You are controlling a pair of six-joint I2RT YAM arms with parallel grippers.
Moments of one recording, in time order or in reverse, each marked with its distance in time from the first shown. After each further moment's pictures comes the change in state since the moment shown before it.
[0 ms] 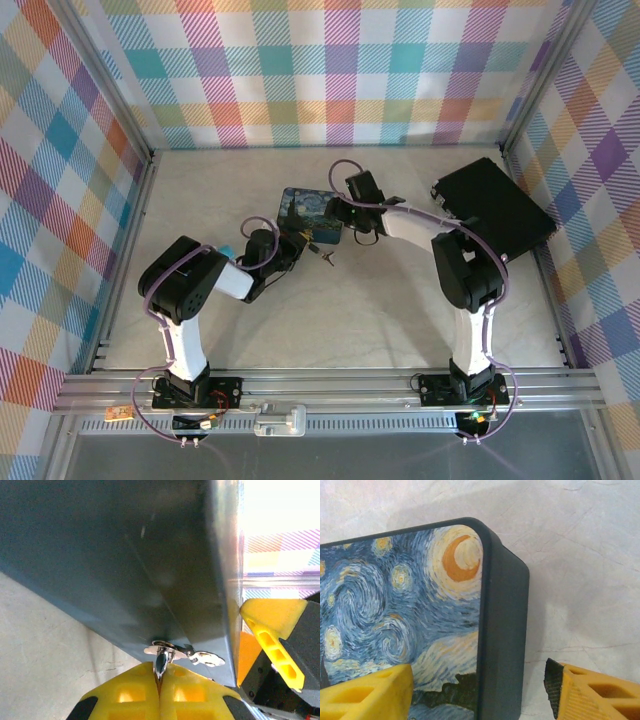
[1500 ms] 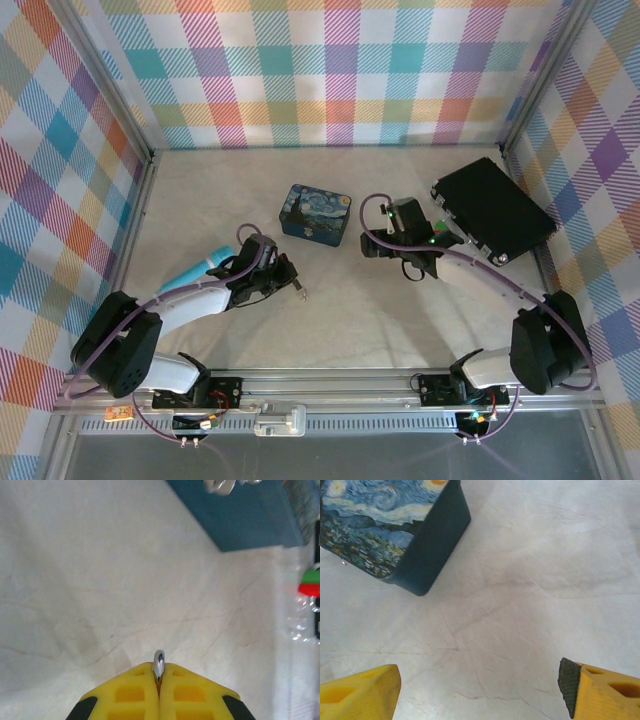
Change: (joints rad) left arm -0.093 -0.515 0.003 -0.973 -0.019 0.346; right arm -0.008 -0.615 -0.431 -0.188 0.115 -0.440
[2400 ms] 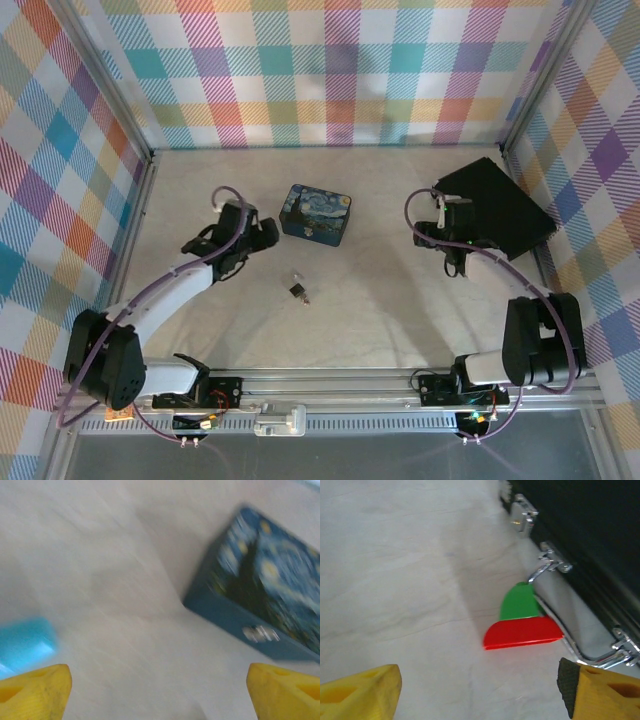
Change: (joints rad) left arm 0.182 -0.102 0.264 -0.305 -0.422 0.404; right arm -0.421 0.044 -0.188 0.312 0.003 -0.202
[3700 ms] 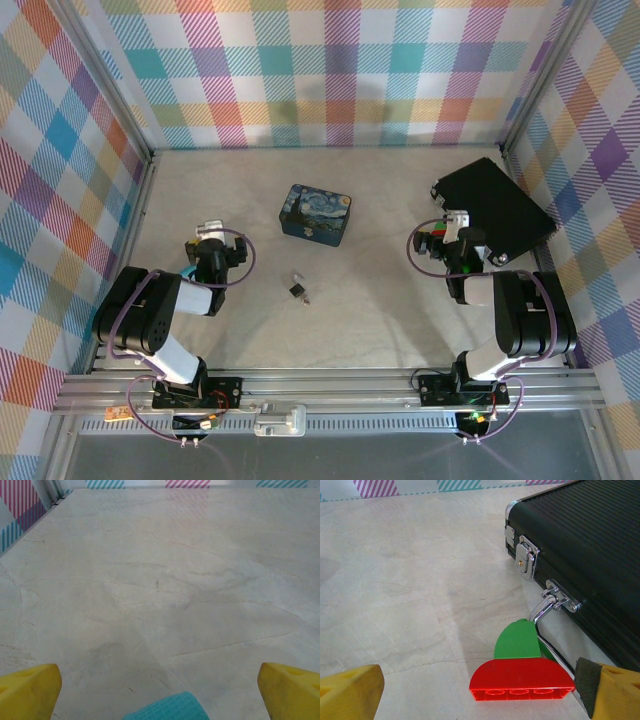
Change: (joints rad) left arm 0.232 0.320 -0.517 1.192 -0.081 0.502; right arm -0.106 0.136 -0.322 0.804 -0.177 -0.066
